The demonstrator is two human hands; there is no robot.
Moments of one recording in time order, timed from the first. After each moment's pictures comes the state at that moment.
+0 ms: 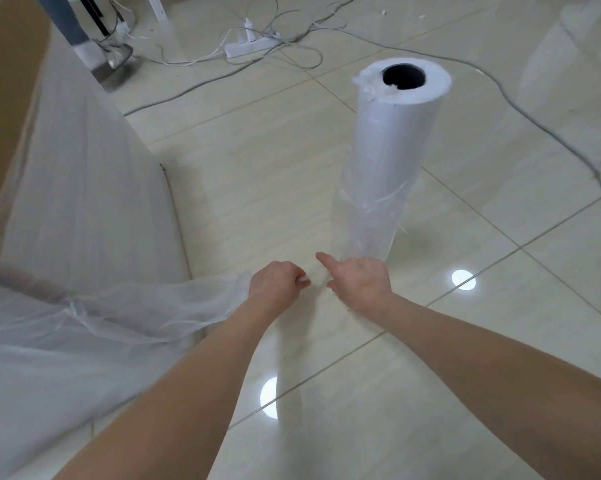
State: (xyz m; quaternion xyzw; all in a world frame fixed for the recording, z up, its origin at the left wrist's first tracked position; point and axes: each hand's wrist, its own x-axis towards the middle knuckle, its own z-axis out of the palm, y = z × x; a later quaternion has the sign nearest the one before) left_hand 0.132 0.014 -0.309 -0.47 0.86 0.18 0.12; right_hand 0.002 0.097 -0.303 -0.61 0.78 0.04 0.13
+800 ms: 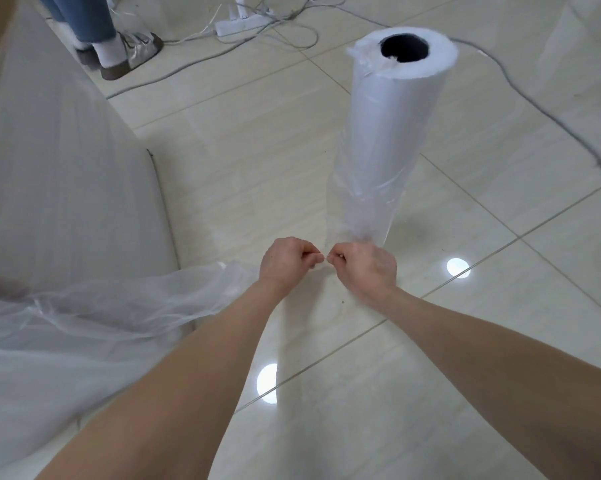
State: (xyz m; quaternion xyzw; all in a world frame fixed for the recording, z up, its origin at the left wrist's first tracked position) left_hand 0.104 0.012 -0.319 -0.47 0.81 0.34 -0.04; right_hand -0.012 0.100 -0.318 -0.48 0.85 -0.12 0.17
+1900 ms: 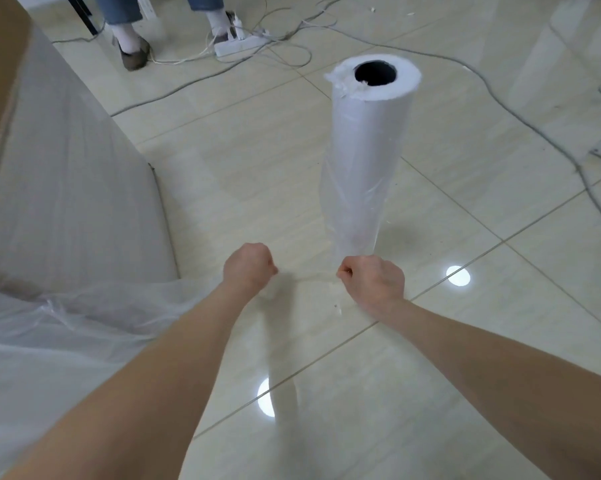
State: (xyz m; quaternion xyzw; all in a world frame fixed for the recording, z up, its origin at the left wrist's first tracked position) left_hand 0.132 -0.011 -0.303 -0.52 0.84 0.13 0.10; right_hand -0.022 0.127 -0.308 -0.45 0.87 -0.08 0.17
